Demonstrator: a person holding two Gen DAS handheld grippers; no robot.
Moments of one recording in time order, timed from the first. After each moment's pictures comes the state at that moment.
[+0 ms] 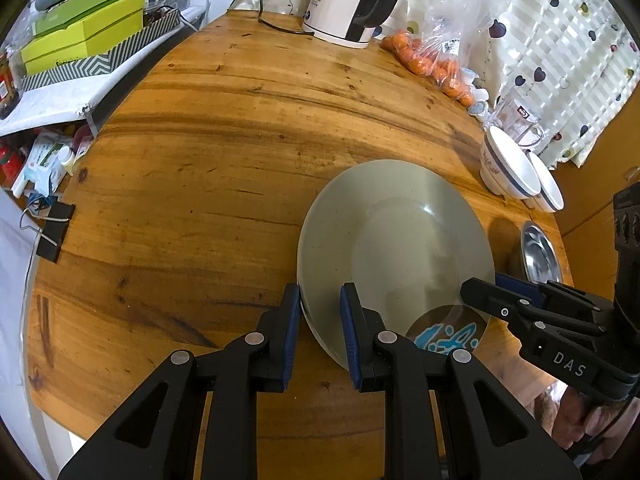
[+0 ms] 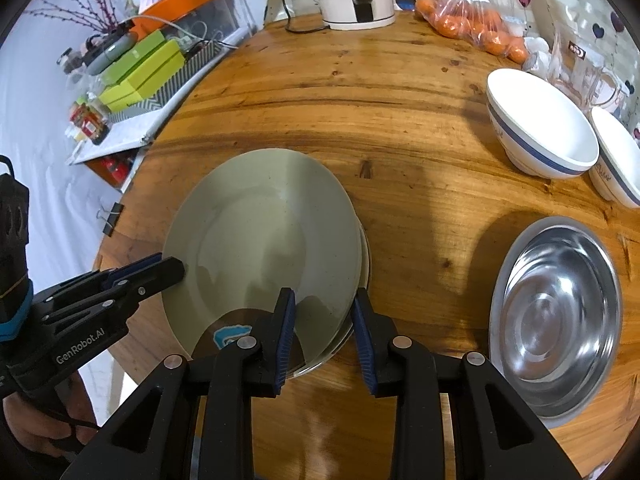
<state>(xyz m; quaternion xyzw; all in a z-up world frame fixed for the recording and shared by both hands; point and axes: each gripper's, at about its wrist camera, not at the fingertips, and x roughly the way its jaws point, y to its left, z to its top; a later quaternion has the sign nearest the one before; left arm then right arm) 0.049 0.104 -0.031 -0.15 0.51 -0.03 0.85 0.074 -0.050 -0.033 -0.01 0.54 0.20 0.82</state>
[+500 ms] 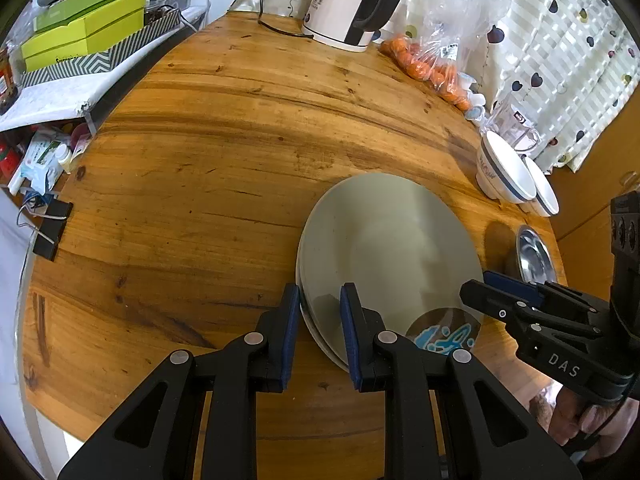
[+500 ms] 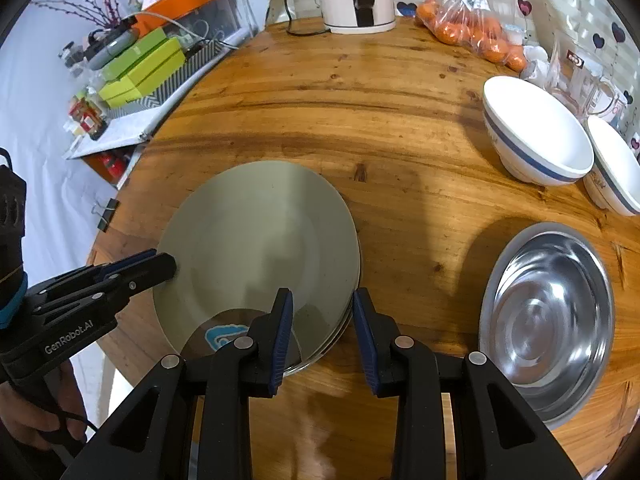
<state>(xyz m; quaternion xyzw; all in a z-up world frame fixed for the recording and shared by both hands) 0.047 0.107 -0.030 -0.16 0.50 -0.03 0.85 0.073 -0.051 -0.031 -0.03 0.53 0.20 0.82</state>
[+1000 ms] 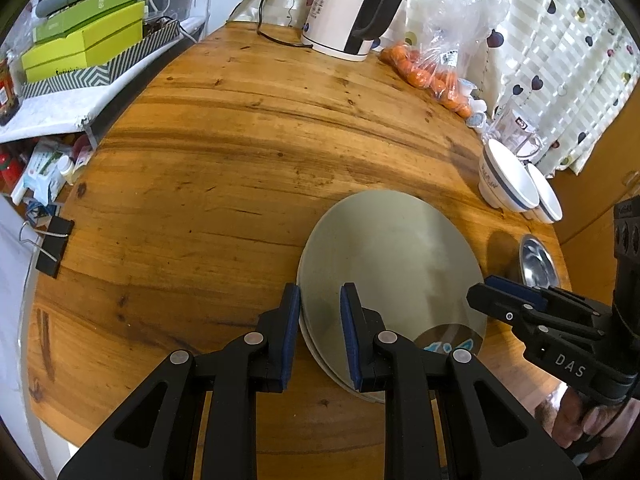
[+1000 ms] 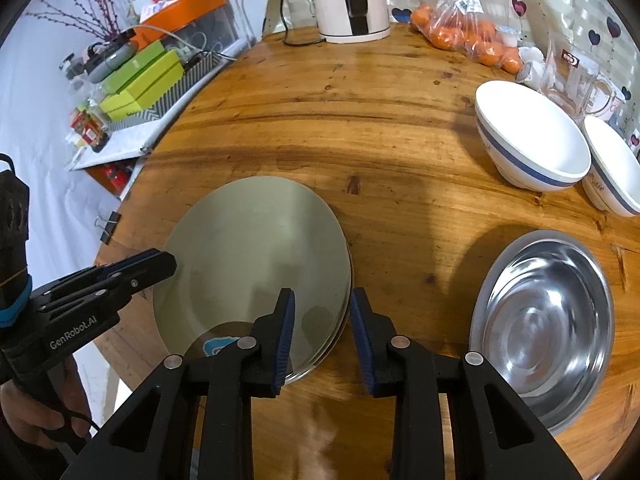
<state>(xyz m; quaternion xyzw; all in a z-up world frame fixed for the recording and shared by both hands) 0.055 0.106 -0.026 -0.15 0.49 -0.03 0.86 0.077 -0.057 -0.030 -0.01 0.52 0.20 0.83</state>
